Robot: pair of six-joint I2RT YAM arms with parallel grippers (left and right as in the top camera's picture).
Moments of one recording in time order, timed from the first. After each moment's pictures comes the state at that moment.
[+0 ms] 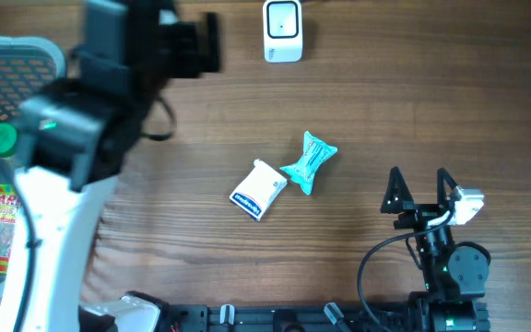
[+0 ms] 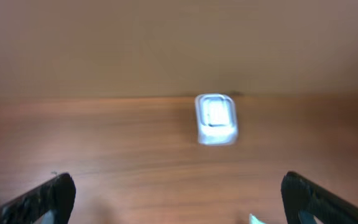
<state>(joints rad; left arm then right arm) -0.36 1.47 2.00 -1.07 -0.25 -0.25 0.02 0.01 0.01 0.00 -0.07 0.31</state>
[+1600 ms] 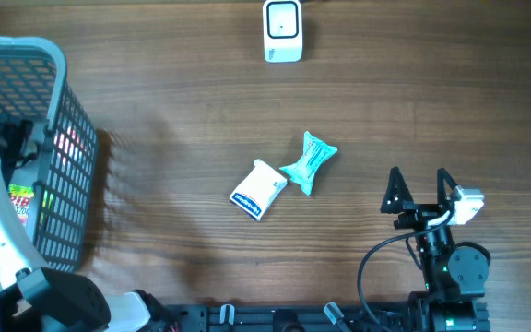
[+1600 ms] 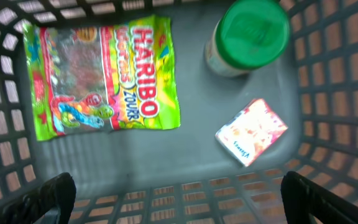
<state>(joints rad) 0.56 1.56 1.54 -1.22 -0.26 -0.78 0.02 0.01 0.01 0.00 -0.07 0.31</state>
